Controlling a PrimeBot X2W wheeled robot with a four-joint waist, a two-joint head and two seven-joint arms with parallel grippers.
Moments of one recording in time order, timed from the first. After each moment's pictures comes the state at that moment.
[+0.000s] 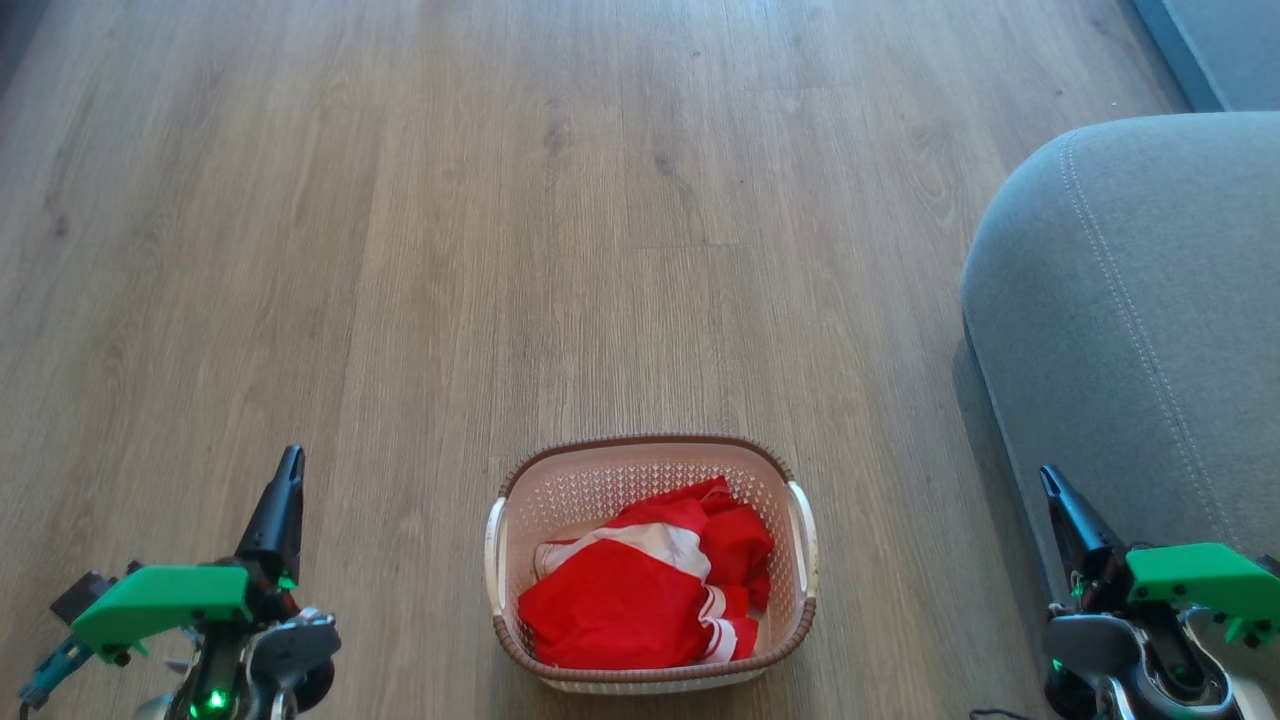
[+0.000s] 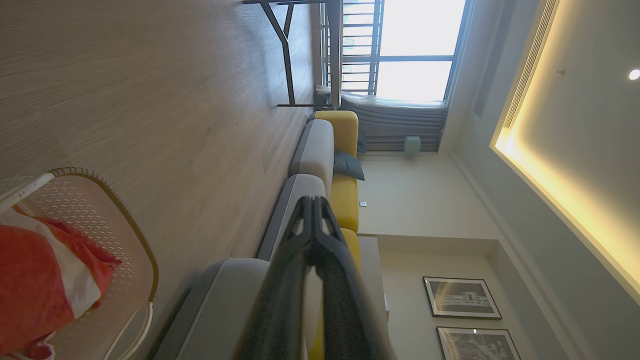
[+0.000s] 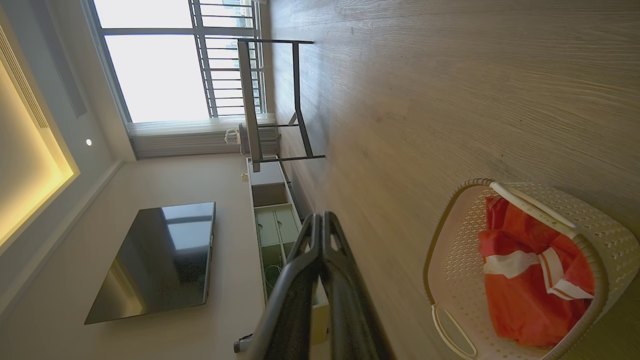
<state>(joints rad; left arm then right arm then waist) -0.05 0.04 0.08 0.28 -1.60 -0.12 0.11 -0.06 -0.04 -0.13 0.28 1.60 0.13 0.11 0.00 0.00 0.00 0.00</state>
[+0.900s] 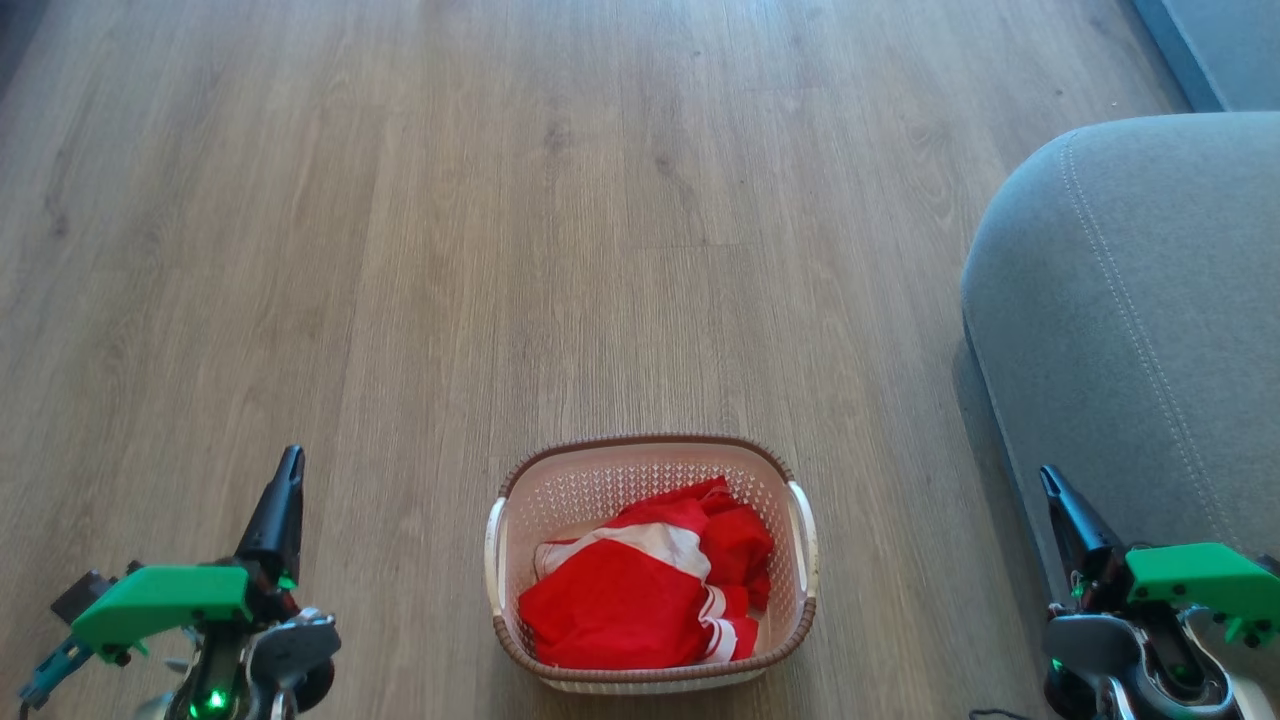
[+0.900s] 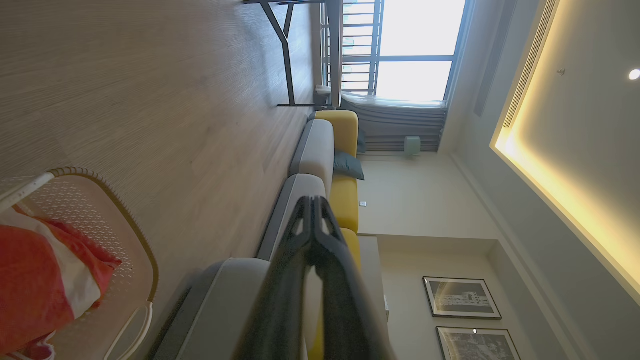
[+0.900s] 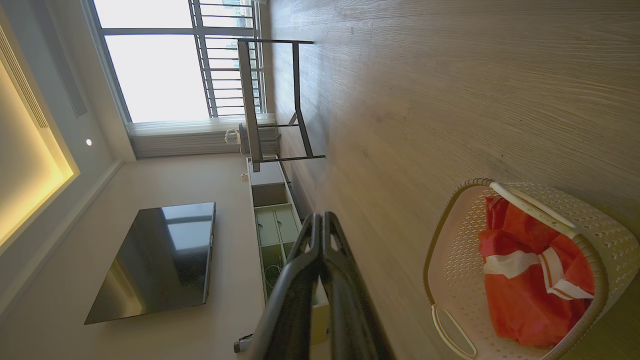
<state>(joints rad) -0.05 0.04 0.08 0.28 -1.60 -0.12 0.11 -0.06 -0.04 -0.13 0.28 1.60 0.13 0.11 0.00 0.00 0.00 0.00</state>
